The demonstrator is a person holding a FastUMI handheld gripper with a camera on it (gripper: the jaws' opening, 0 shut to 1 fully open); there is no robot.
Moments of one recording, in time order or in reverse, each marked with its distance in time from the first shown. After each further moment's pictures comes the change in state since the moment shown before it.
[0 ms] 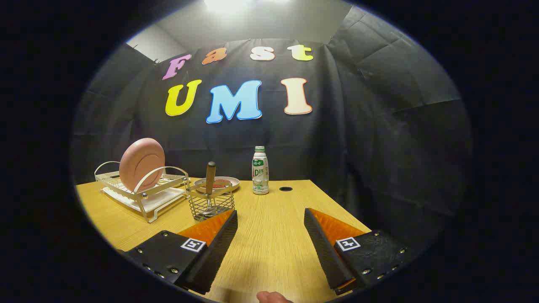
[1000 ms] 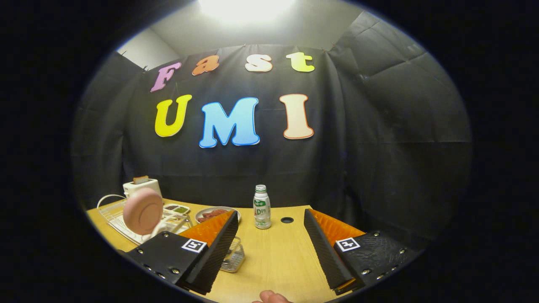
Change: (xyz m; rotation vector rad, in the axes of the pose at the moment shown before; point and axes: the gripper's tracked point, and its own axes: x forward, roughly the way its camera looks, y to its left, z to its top) arm 0.028 0.034 0.158 0.038 -0.004 -0.038
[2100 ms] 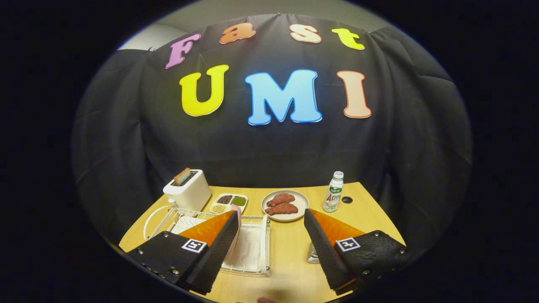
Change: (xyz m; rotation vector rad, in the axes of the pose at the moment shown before) arm 0.031 0.247 0.033 -0.006 0.374 0.097
